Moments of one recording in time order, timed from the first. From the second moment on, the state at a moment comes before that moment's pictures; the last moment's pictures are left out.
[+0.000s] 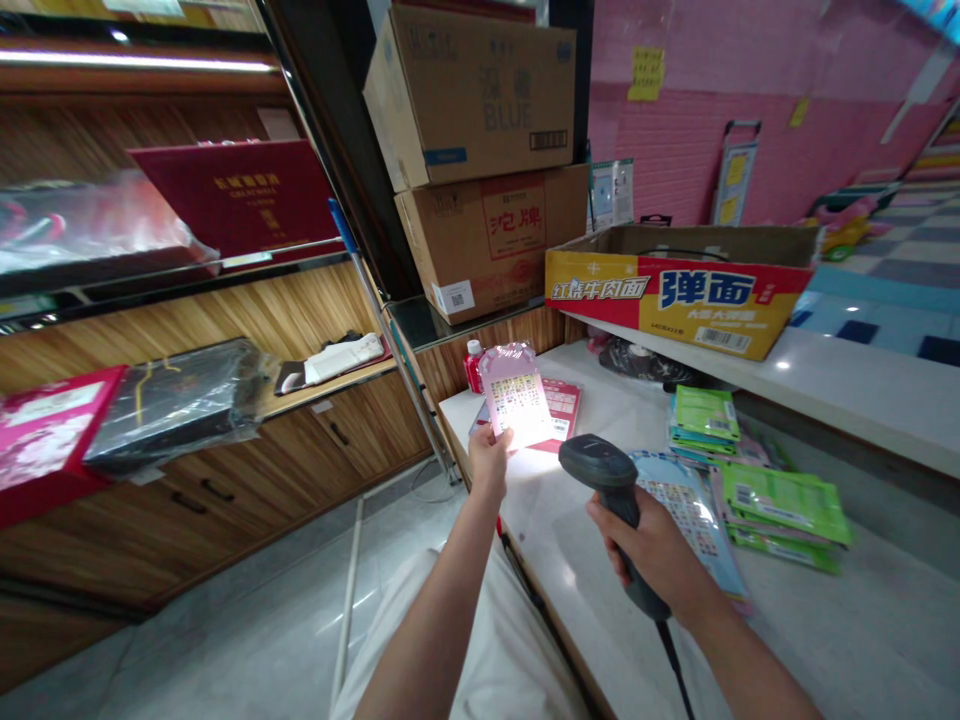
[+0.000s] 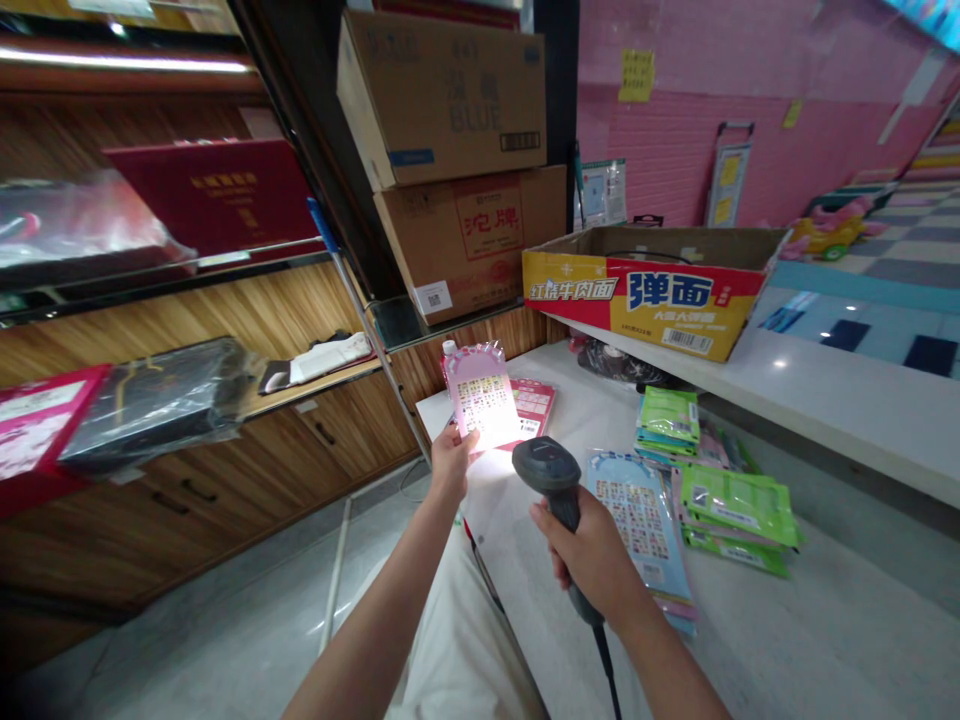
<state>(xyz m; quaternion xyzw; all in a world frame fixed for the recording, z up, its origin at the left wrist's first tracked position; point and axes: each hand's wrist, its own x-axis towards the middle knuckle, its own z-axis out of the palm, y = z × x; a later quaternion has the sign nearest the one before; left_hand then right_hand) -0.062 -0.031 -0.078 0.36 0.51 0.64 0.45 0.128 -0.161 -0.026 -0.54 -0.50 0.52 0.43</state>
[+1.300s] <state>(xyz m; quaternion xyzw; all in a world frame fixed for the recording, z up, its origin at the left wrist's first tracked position) 0.044 -0.110 -0.067 0.71 0.59 0.18 0.35 0.189 -0.157 0.018 -0.50 -0.36 0.45 0.65</state>
